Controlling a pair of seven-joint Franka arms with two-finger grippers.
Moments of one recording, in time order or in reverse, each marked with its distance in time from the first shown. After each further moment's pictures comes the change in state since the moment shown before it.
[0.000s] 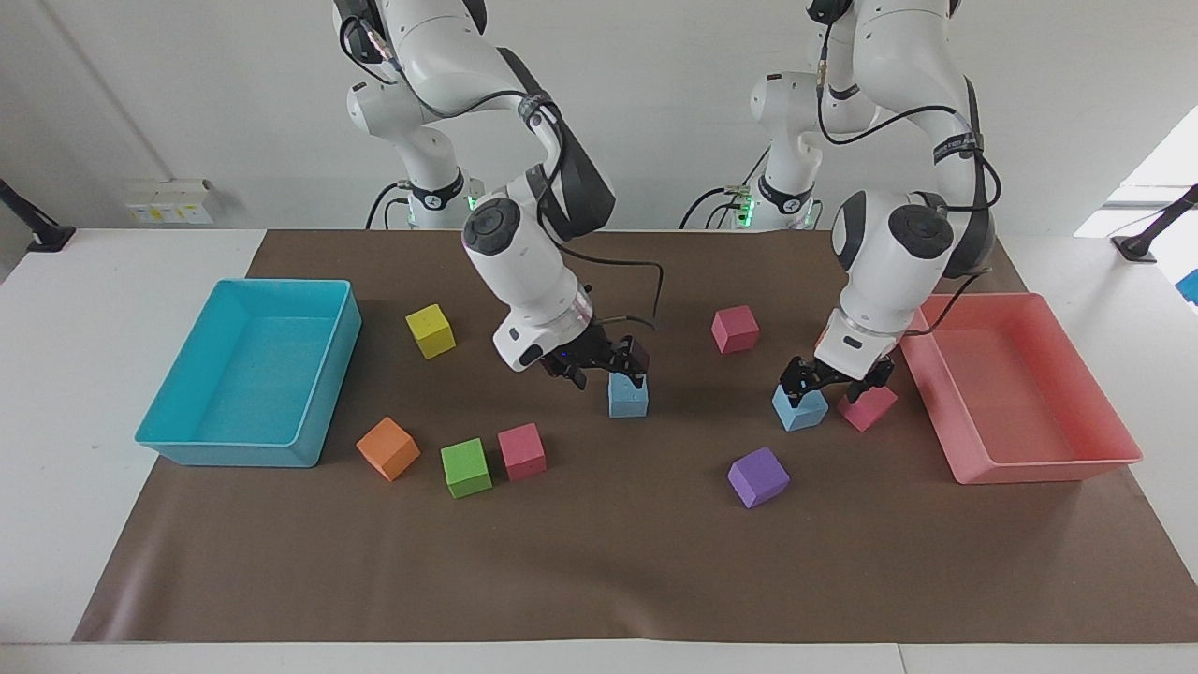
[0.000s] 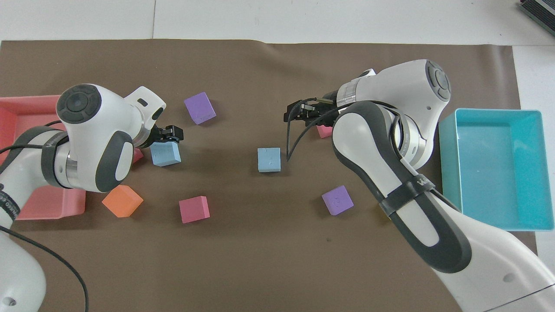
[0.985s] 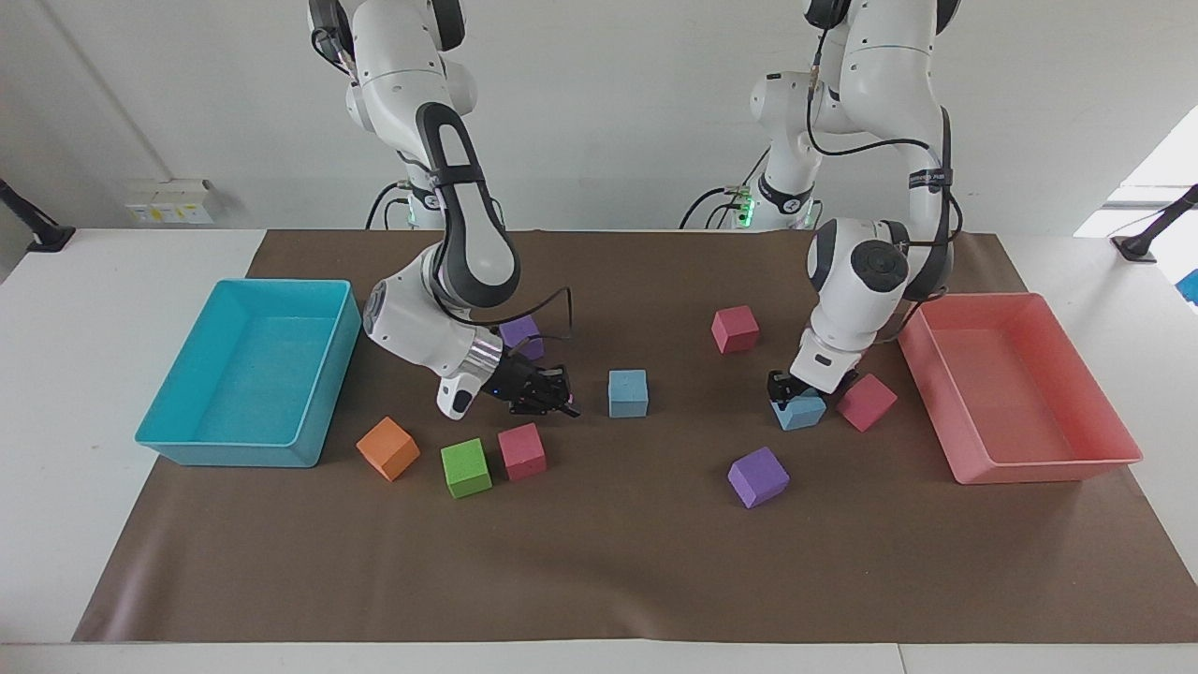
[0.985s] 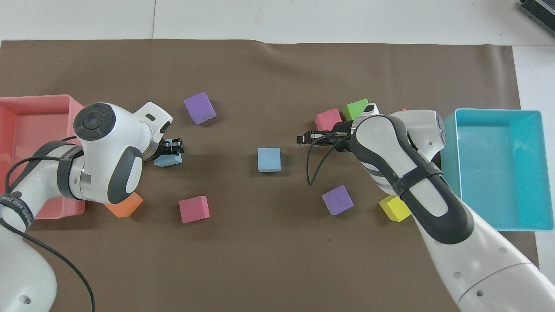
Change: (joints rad) left arm -0.011 -0.005 -0.001 -0.099 0.001 0.073 -0.050; right arm -0.026 0.000 0.005 -0.275 0.472 0.120 -0.558
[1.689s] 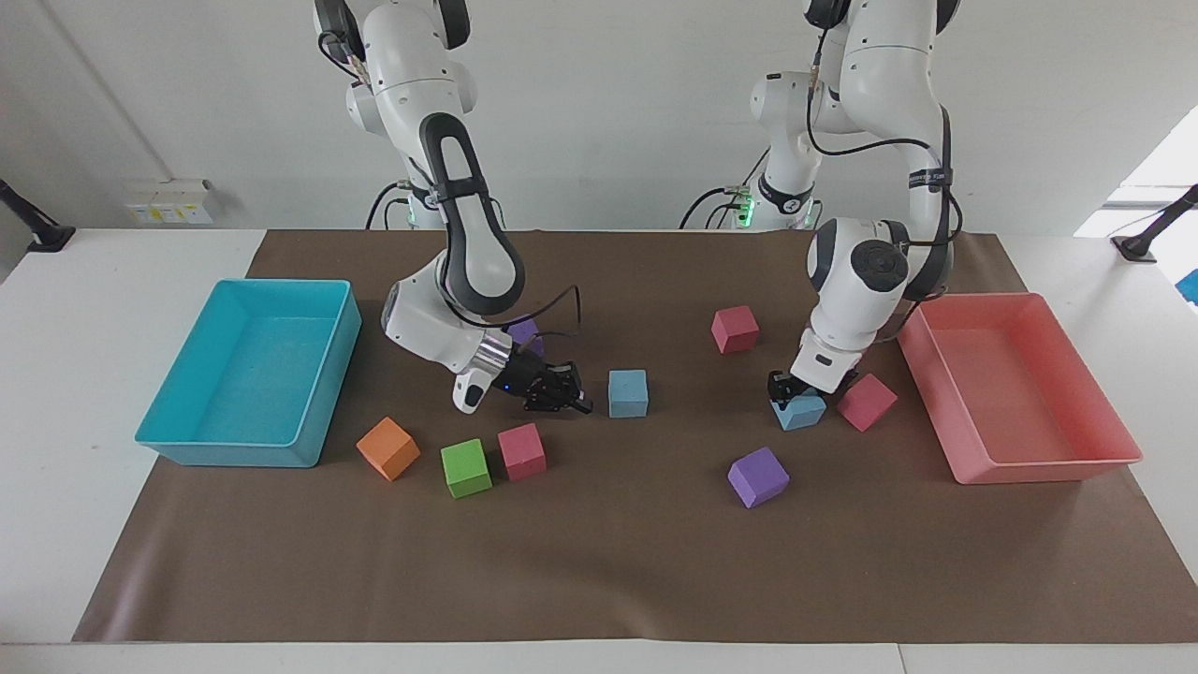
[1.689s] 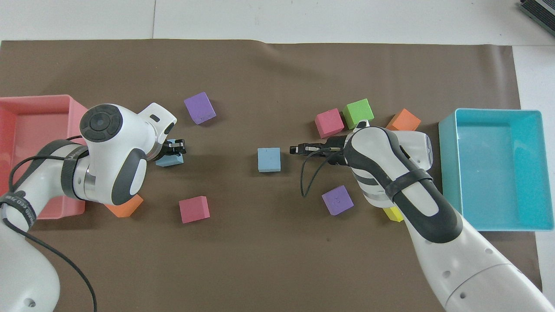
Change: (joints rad) left arm -0.016 -0.002 0.000 0.002 0.034 0.000 -0.021; right arm 0.035 -0.001 0.001 -0.077 0.152 0.046 -0.127
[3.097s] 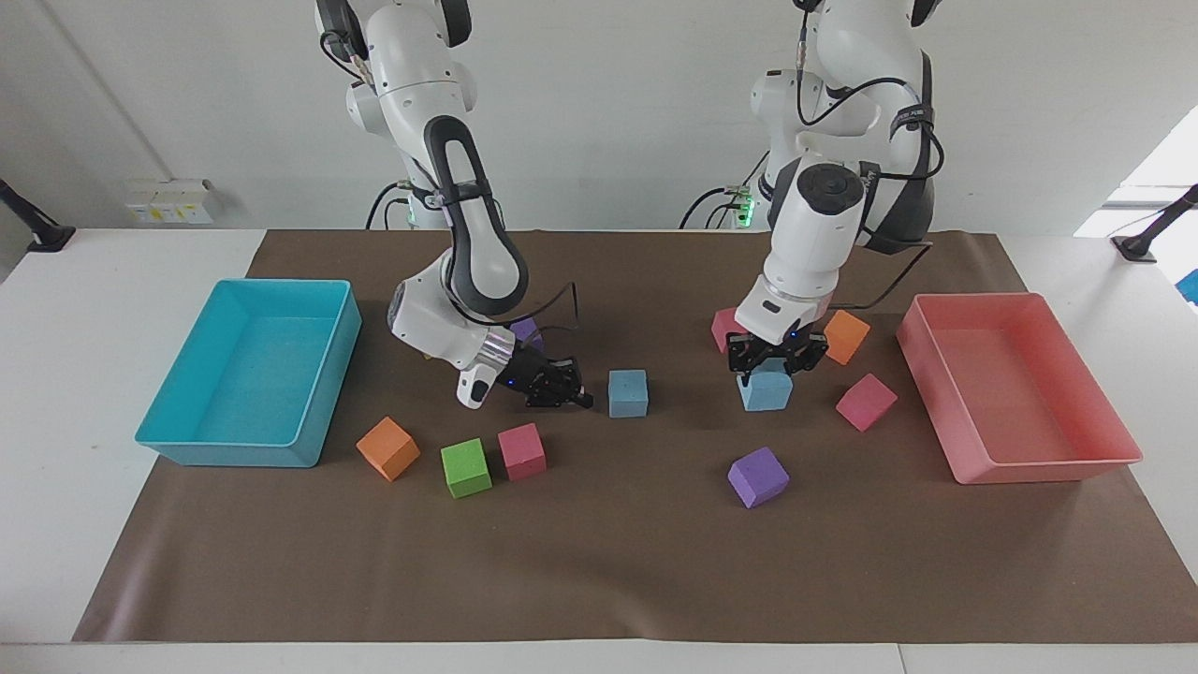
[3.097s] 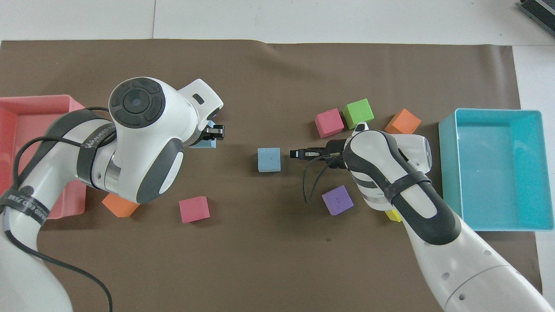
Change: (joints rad) left arm -0.176 -0.023 -0.021 0.281 0.012 -0.221 0.000; right arm 0.004 -0.007 0.000 -0.023 0.000 0.000 -0.075
